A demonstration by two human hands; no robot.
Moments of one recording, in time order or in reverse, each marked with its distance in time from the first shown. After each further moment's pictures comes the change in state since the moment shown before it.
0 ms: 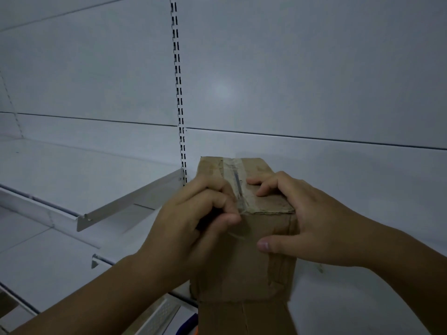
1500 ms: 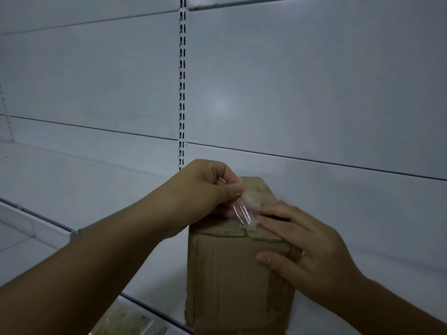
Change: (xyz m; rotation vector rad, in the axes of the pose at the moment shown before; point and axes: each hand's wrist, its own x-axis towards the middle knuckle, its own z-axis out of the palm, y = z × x) left_hand 0.065 -0.022 -0.012 -0.585 -0.234 -0.897; right_hand -0.003 0.006 0.029 -0.115 0.514 -0.301
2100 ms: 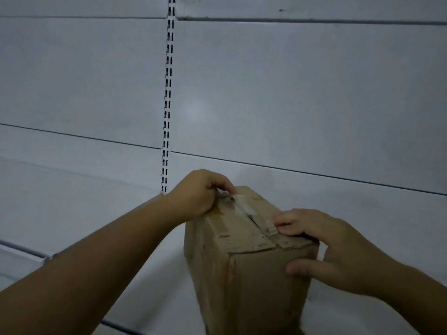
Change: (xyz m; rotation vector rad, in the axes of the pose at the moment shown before) left_hand 0.072 -0.043 -0.016 0.452 -0.044 0.236; right_hand 0.010 0.013 -0.041 -0.111 -0.341 0.197
